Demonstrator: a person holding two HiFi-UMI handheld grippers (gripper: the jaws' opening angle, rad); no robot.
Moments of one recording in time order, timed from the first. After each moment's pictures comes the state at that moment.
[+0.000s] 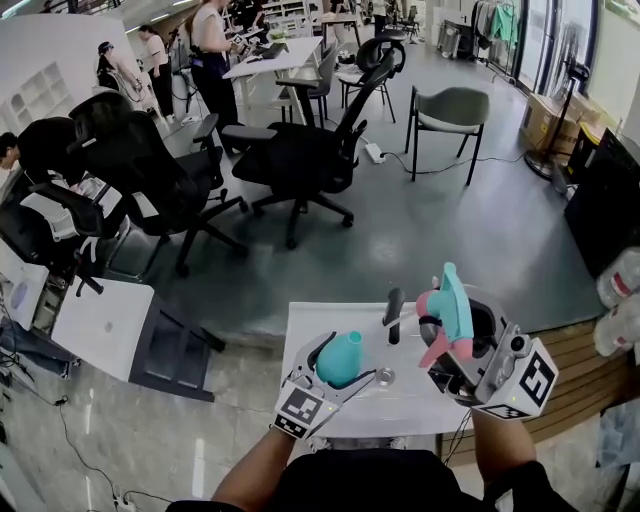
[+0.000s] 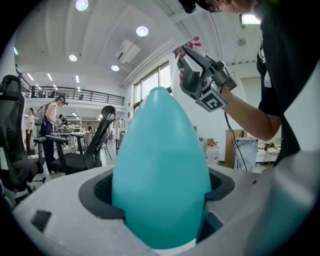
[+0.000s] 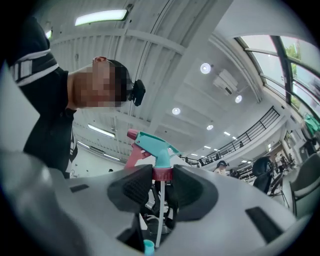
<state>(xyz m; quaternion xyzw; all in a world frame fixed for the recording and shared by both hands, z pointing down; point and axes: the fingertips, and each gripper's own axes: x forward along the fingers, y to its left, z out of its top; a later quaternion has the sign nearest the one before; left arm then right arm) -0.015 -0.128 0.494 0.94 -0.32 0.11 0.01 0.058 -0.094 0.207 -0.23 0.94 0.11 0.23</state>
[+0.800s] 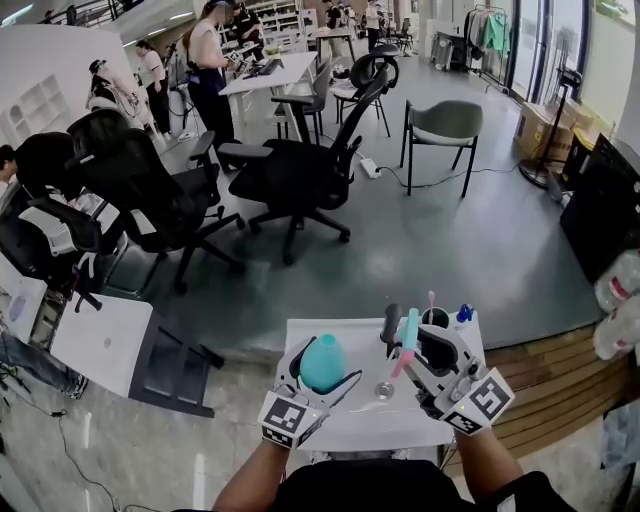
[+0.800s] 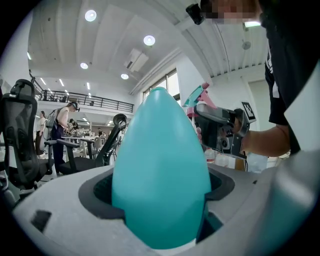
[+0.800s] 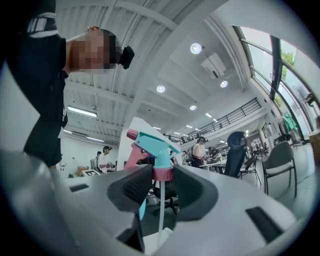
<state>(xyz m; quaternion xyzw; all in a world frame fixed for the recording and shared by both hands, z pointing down) -0.046 -0.150 0.464 0.92 -0.38 0.07 0.00 0.060 -0.131 0.339 -0.33 0.93 0.02 0.12</state>
